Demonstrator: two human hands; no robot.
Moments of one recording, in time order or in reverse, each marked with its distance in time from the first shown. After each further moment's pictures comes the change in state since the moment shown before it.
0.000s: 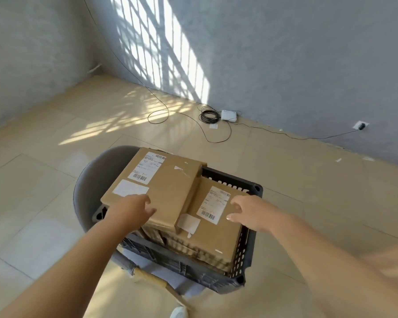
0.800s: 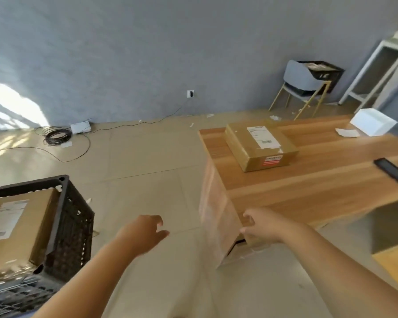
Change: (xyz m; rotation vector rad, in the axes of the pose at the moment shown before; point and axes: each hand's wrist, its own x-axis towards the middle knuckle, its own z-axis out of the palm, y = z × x) left_hand -0.213 0.443 0.226 0.247 -0.264 0.682; right_hand -0.421 0.413 0.099 0.291 0.158 0.597
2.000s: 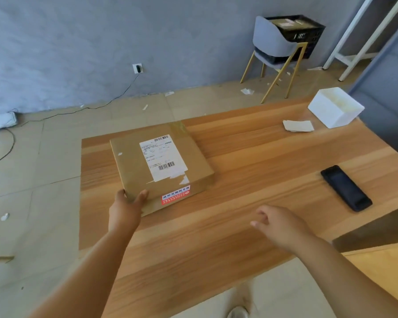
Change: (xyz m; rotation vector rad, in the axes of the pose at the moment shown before) left_hand 0.315 0.375 0.064 -0.812 0.381 -0.442; right_hand 0.146 0.439 -0.161 0.138 0.177 0.158
